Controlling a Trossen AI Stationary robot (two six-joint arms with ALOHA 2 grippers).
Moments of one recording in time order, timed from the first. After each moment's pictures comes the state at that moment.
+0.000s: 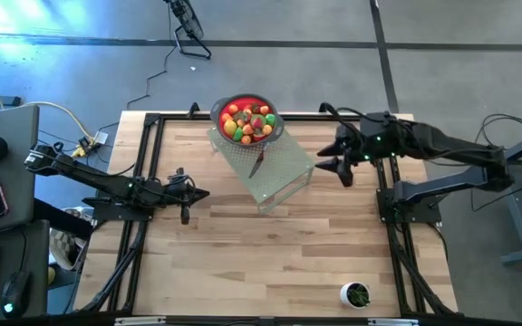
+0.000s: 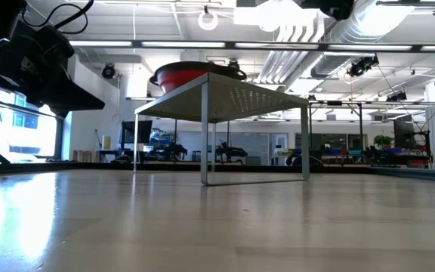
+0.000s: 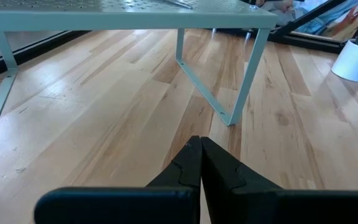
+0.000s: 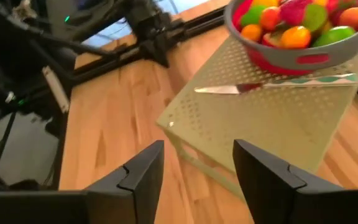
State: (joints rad) left arm -0.27 0.53 0.06 0.22 -0.47 -0.27; right arm -0.16 1.04 1.22 -0.72 -0.10 0.32
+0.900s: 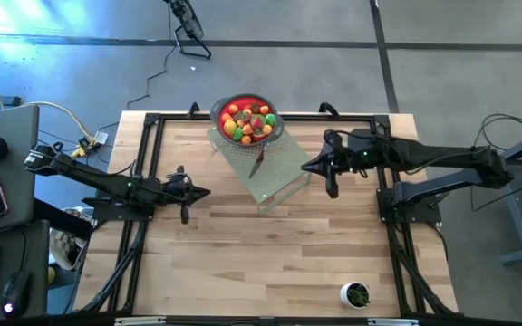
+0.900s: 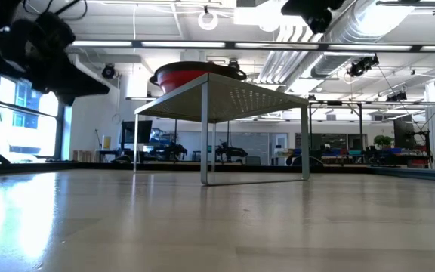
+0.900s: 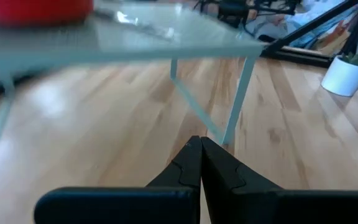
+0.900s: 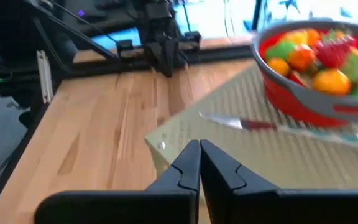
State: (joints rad) left arm -0.27 0.53 0.09 0.24 -0.46 -0.24; right arm -0.09 1.05 0.99 -0.36 -0.05 0.10
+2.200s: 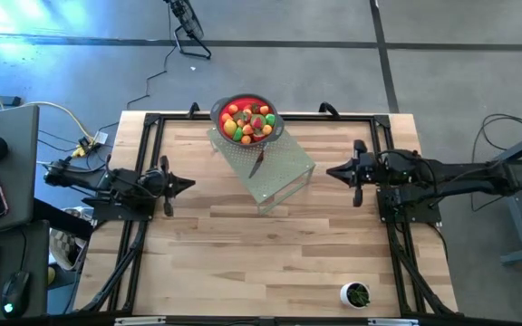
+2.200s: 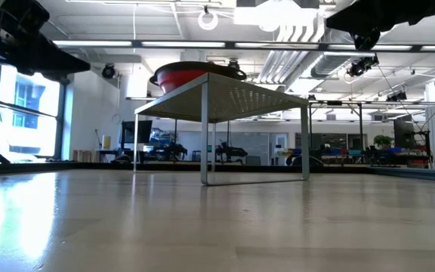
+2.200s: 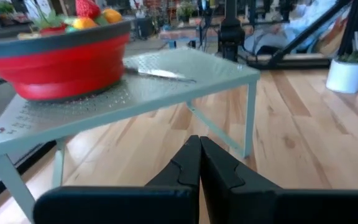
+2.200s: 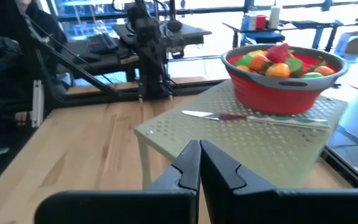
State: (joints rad) left arm -0.27 0.01 0.17 -0.25 -0.49 0.02; right arm 0.00 0.57 0.51 -0.08 0.11 0.08
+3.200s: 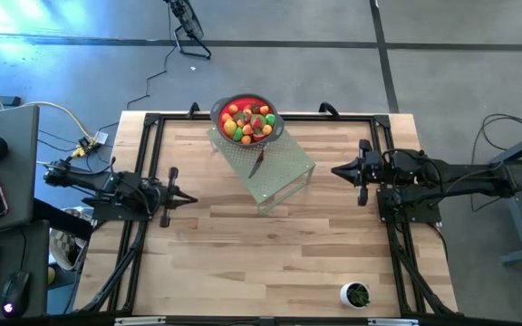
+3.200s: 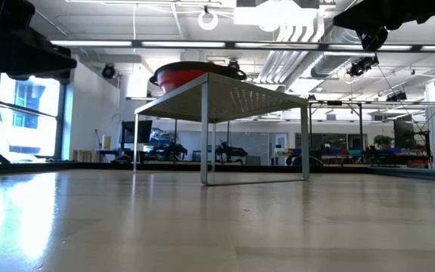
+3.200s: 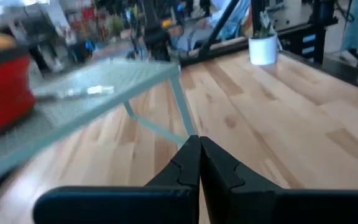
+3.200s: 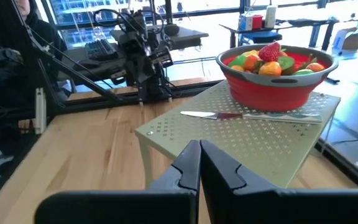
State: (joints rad) left arm -0.27 0.01 0.10 -0.18 -0.20 0.22; right arm 0.00 0.50 0.51 -0.15 0.13 0.13
